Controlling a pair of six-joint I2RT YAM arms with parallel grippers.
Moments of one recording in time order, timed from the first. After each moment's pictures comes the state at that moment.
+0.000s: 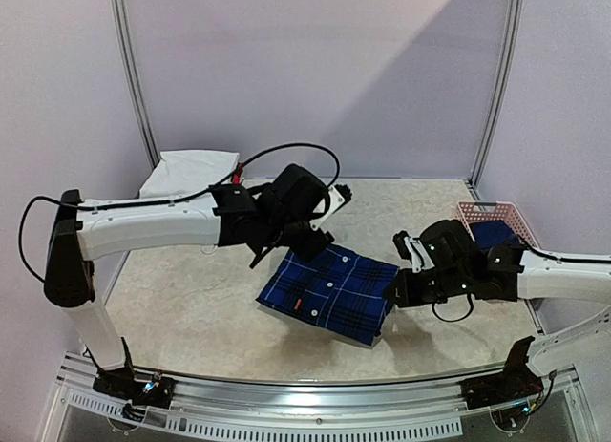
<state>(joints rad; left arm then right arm) -1.06 1.79 1.51 -0.49 -0.44 0.13 0.90 1.17 0.70 -0.33 -0.08 0.73</state>
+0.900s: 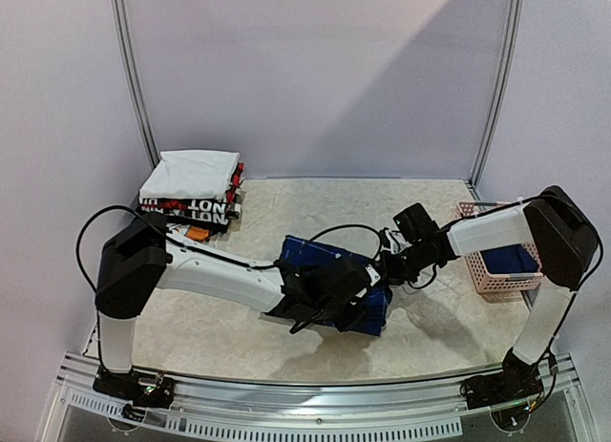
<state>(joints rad) -1.24 2.07 1.36 -0.15 -0.32 -0.10 0.59 1.79 0.94 -0.18 -0.31 0.57</state>
